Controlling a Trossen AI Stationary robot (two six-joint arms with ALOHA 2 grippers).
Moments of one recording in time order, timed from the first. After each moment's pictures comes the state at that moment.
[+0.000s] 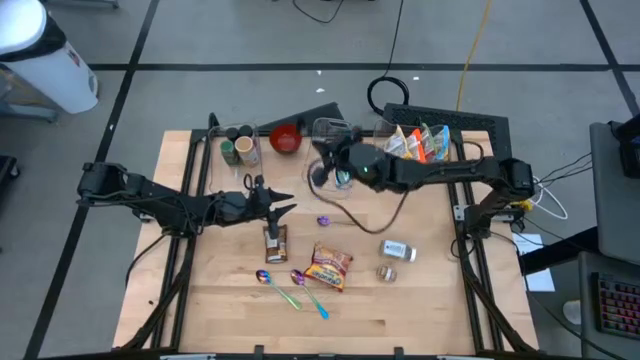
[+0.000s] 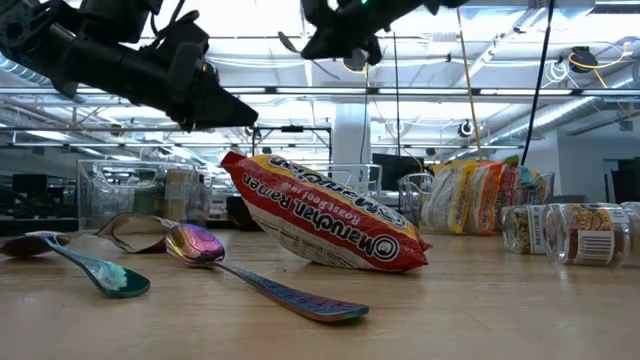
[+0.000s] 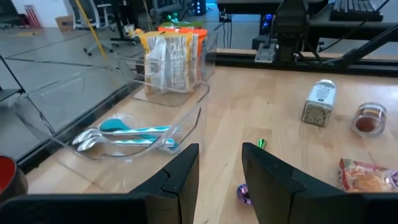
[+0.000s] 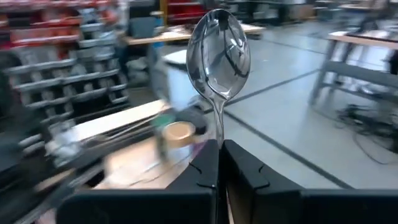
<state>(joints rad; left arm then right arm) -0.05 1.25 0.35 0.69 -0.36 -0.04 -0.11 1.62 1.27 0.19 0.53 0.11</state>
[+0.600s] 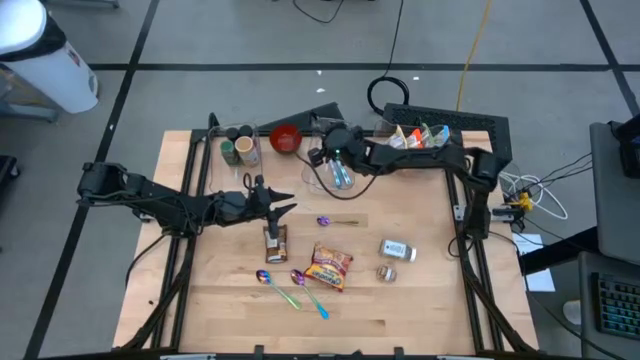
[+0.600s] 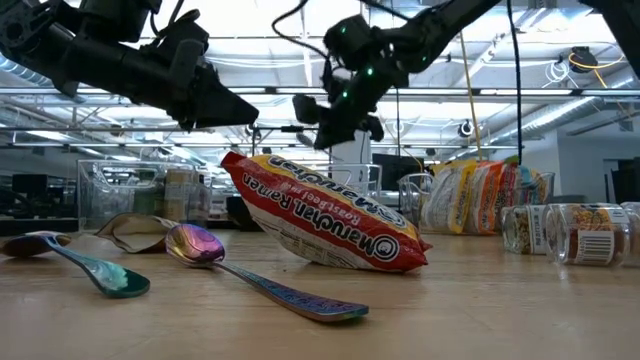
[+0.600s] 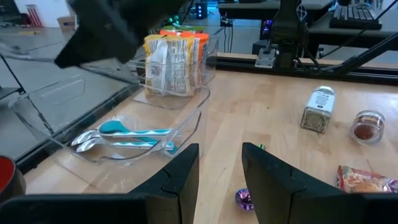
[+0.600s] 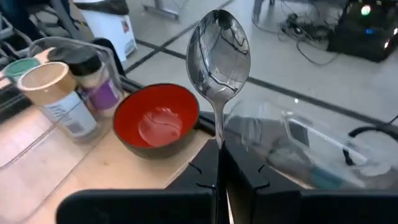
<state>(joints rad) -0.05 1.25 0.35 0.71 -0.36 -0.05 -0.33 1.87 1.33 0.04 0.53 0.40</state>
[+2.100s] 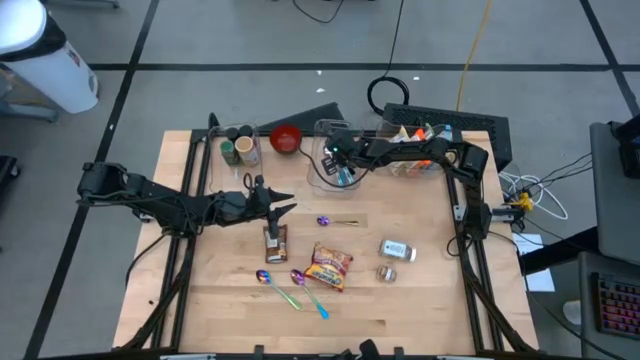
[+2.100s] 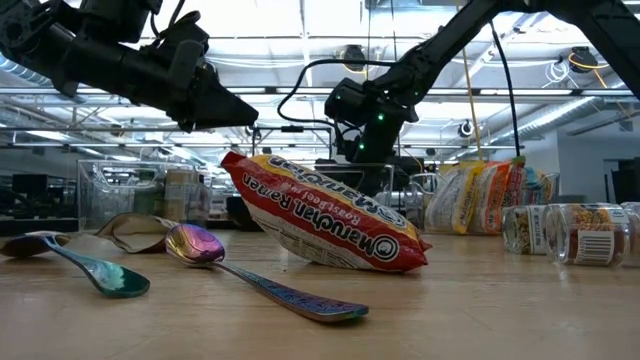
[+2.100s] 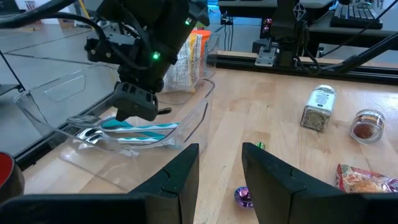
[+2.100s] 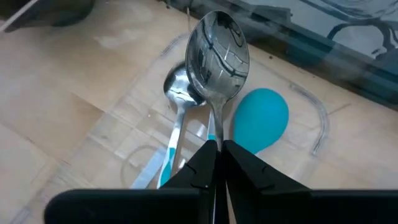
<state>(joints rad) -0.05 1.25 0.35 0.70 -0.36 -0.06 -0.44 1.99 1.33 -0.29 0.33 0.53</state>
